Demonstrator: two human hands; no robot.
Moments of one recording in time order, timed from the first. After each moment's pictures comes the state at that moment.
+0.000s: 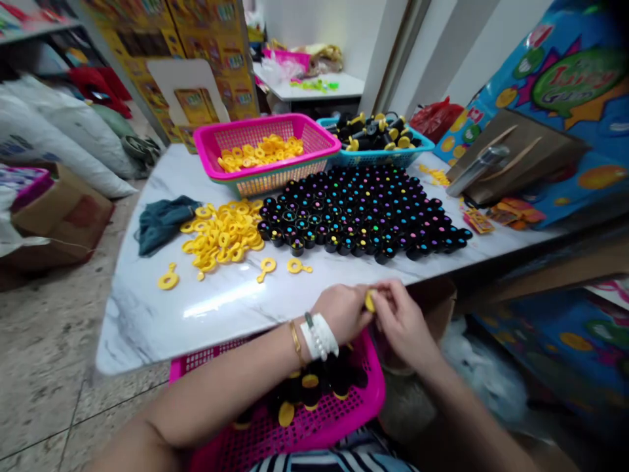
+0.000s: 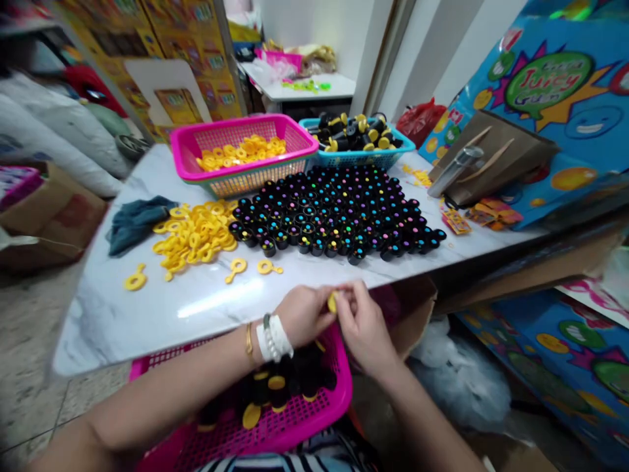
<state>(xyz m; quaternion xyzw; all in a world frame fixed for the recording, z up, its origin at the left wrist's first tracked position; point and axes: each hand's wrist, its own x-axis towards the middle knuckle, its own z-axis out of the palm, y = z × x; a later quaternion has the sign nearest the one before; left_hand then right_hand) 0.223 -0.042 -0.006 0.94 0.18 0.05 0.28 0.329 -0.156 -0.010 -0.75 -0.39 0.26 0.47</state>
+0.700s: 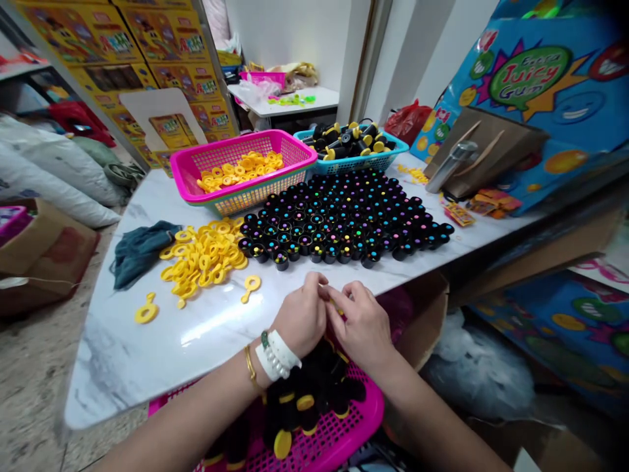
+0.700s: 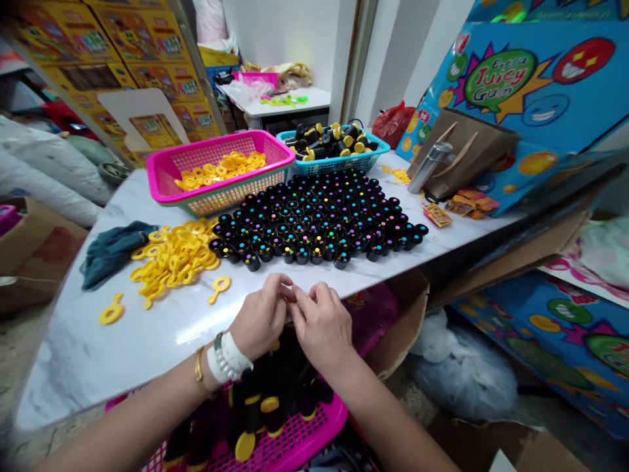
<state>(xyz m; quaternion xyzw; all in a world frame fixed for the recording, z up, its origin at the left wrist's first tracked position) 0.201 -0.015 -0.003 0.89 0.24 0.18 0.33 0.304 -0.117 -0.023 -0.80 -0.54 -0.06 0.27</state>
